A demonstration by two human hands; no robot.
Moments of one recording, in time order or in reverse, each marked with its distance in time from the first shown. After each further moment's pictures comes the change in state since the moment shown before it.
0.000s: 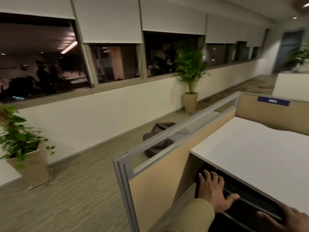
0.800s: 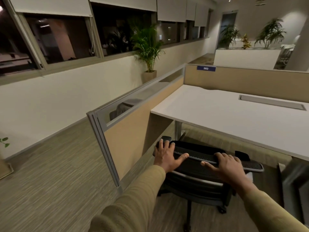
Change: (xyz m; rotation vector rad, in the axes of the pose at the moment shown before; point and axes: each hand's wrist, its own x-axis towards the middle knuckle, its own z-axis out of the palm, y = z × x) left_hand -0.226 0.077 0.058 -0.215 0.176 -0.034; right_hand -0.274 0.033 -0.064 0.006 0.092 -0.212
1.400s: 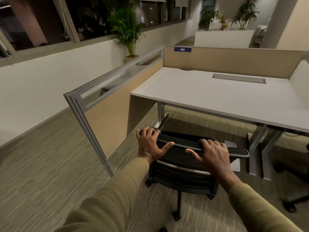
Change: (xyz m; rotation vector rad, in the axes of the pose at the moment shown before) left_hand -0.114 0.064 0.021 0.037 0.367 0.134; right_hand -0.149 0.034 -0.043 -0.078 0.247 -0.037
